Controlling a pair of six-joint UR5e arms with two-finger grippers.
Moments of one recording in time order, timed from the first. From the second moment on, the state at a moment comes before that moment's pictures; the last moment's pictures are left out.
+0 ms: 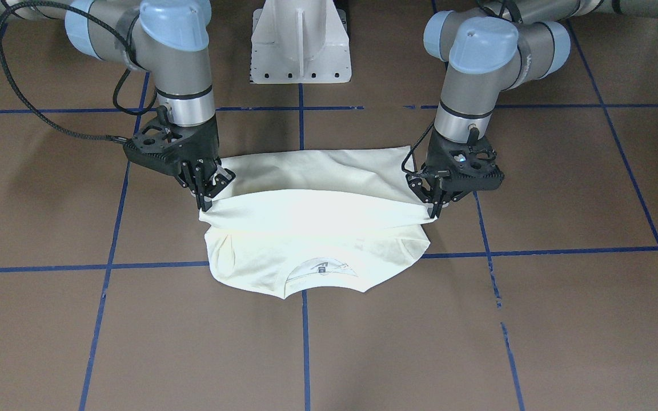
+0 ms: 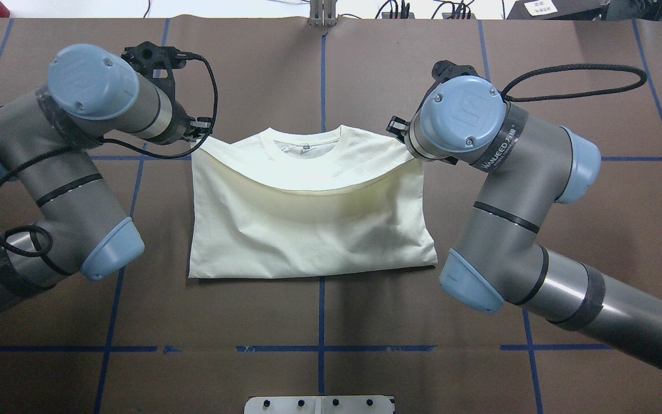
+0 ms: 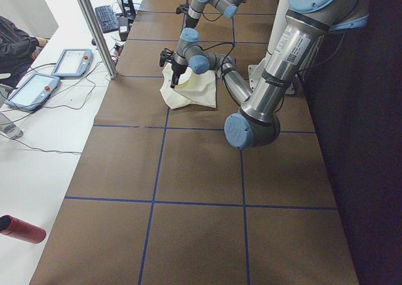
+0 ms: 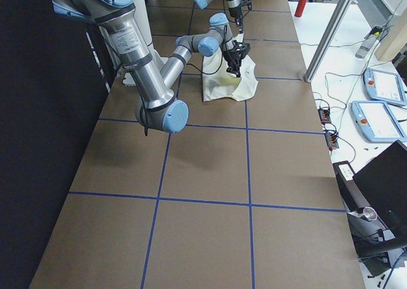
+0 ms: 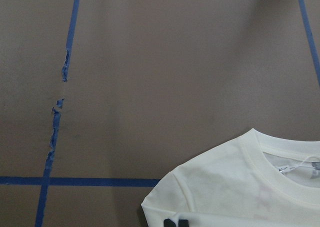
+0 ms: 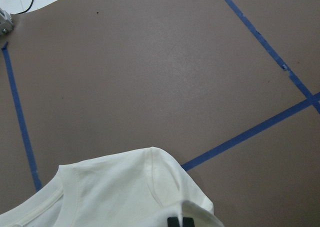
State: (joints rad) left arm -0.74 -2.09 -1.75 -1.72 -1.76 -1.09; right arm 0.63 -0.98 1.78 -1.59 1.59 1.61
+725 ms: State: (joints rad) left arm -0.74 -2.11 -1.62 -1.80 -1.72 -1.09; right arm 0.66 -0.98 1.64 -1.49 1.59 1.58
